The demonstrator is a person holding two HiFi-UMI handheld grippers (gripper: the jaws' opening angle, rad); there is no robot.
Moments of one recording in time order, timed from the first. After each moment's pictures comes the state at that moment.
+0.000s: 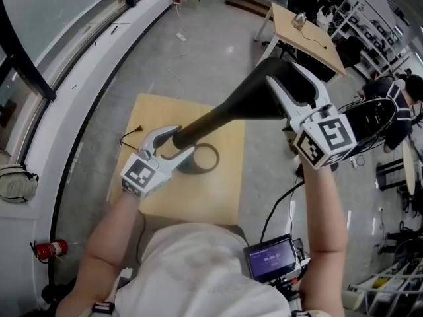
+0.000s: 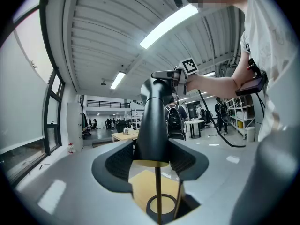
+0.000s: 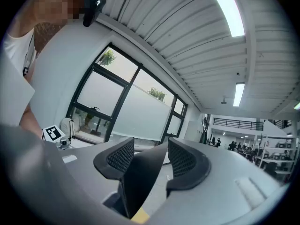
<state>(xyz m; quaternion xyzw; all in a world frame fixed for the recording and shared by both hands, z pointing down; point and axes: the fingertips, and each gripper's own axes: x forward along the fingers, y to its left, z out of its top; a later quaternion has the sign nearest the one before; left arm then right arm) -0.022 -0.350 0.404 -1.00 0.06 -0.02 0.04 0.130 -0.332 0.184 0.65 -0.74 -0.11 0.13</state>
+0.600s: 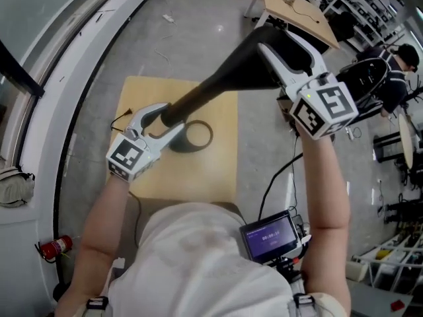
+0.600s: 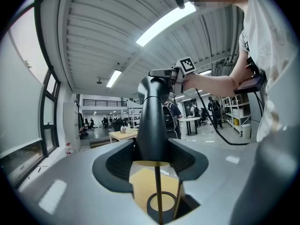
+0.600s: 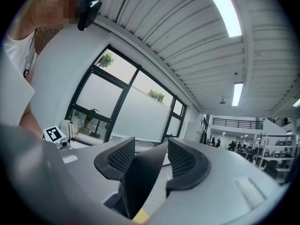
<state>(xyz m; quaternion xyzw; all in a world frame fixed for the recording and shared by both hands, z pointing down) -0.026 -0.363 0.403 -1.00 0.05 -0.03 0.06 0.130 -0.343 0.182 0.65 -0.74 -0.12 0.11</state>
